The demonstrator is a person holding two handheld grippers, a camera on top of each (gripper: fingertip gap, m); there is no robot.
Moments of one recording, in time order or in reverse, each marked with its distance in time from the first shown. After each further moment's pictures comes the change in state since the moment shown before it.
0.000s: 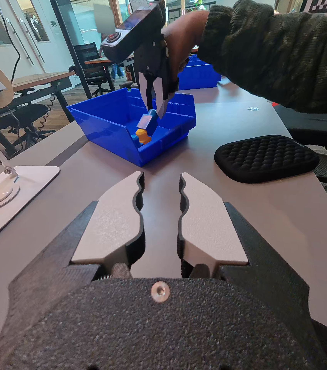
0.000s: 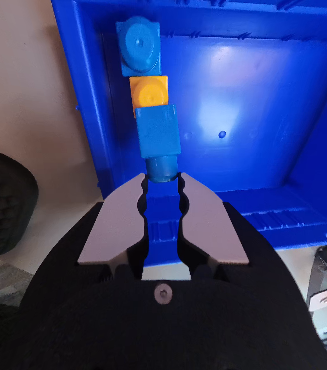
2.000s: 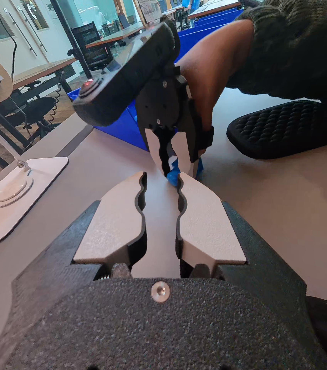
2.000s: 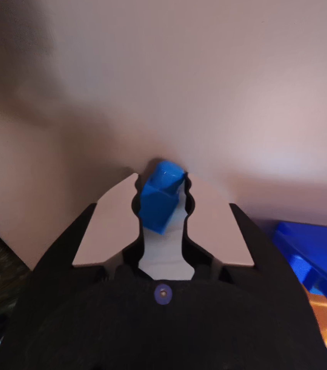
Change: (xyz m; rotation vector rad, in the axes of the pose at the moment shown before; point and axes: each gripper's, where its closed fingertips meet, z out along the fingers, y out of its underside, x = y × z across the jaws) left arm -0.004 0.023 0.003 -0.098 -0.037 0.100; right arm -0.172 -0.149 0.042 0.167 -0.256 -0.046
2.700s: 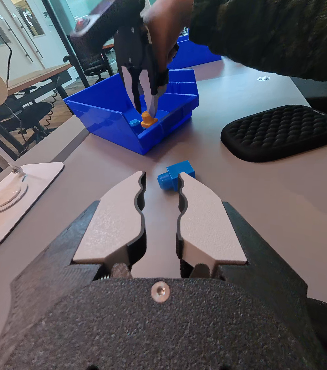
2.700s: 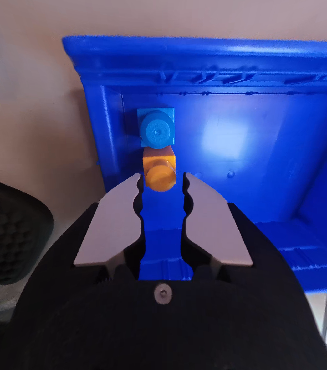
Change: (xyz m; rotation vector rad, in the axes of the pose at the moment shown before) left arm 0.005 -0.005 0.001 0.022 0.023 0.003; right arm 0.143 0.102 -0.083 -0.095 0.228 0.043
